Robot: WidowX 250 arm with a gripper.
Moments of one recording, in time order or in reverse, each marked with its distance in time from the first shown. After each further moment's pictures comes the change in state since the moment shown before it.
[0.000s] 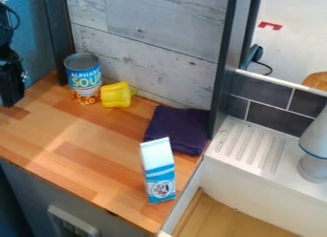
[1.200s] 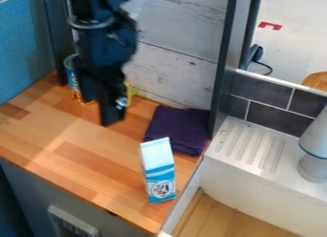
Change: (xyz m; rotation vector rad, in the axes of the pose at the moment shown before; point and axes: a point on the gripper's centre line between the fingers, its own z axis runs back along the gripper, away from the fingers) arm 0.005 -0.150 0.019 -0.071 -0.074 -0.694
